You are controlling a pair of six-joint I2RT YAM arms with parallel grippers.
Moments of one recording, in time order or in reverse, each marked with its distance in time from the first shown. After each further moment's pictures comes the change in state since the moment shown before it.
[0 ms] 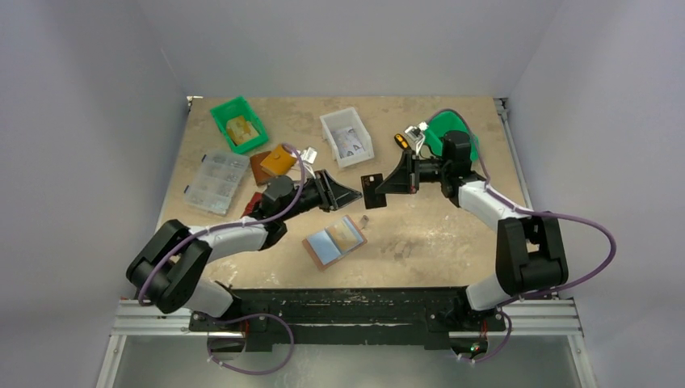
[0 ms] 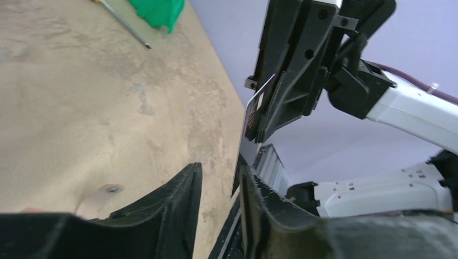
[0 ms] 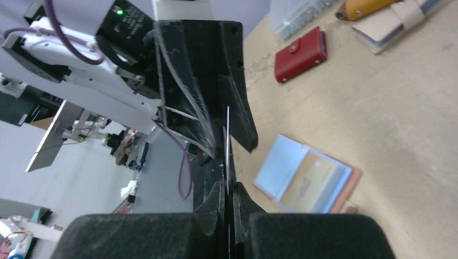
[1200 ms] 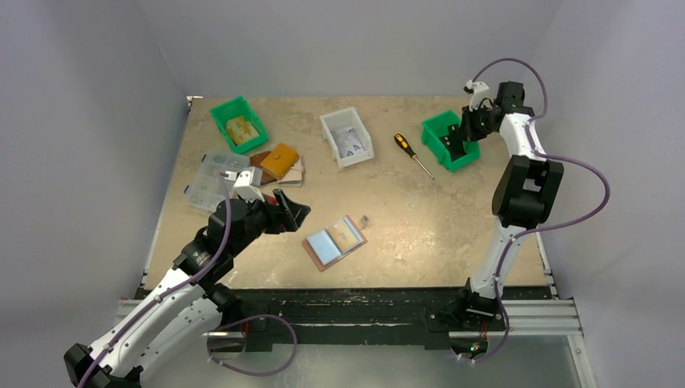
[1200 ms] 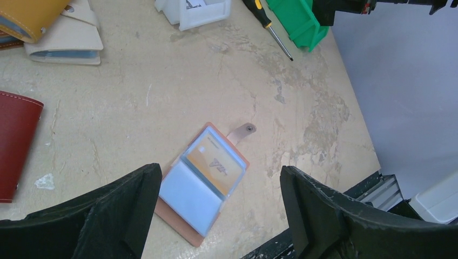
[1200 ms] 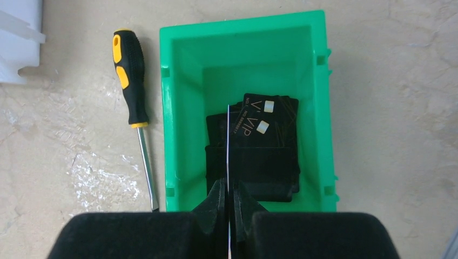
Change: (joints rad) left arm 0.027 -0.839 -0.003 -1.150 -0.487 0.312; right arm -0.401 0.583 0.955 -0.949 0.827 -0.945
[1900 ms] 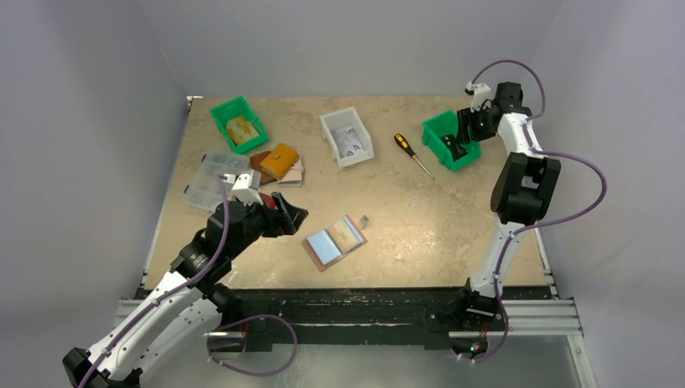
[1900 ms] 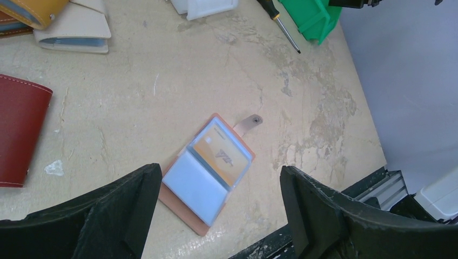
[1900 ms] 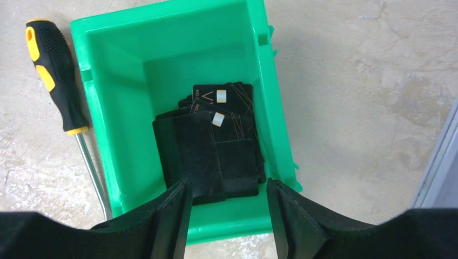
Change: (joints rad) left arm 0.000 -0.031 0.000 -0.058 -0.003 0.000; right arm 0.000 0.072 0.049 0.003 0.153 0.007
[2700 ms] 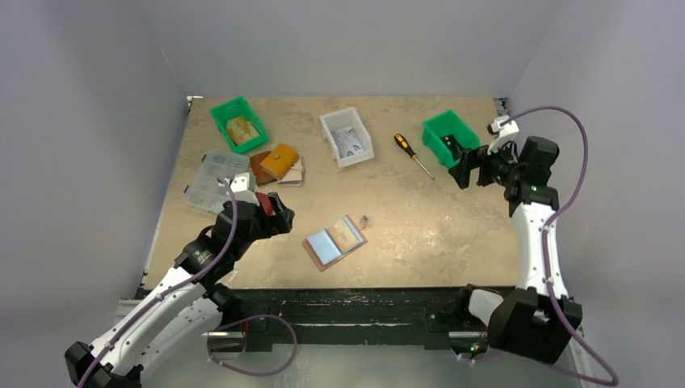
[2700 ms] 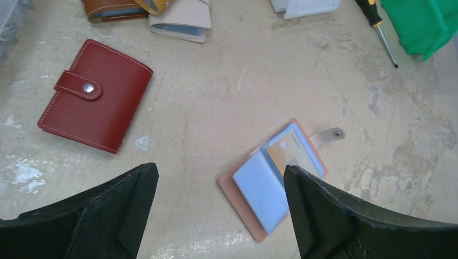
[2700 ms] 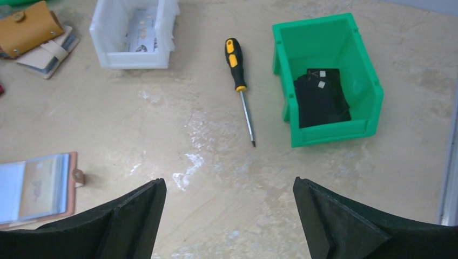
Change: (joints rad) left arm 0.001 0.035 0.000 -0.132 -0.226 0.010; right arm -0.066 -1.014 -0.850 0.214 -0.271 0.132
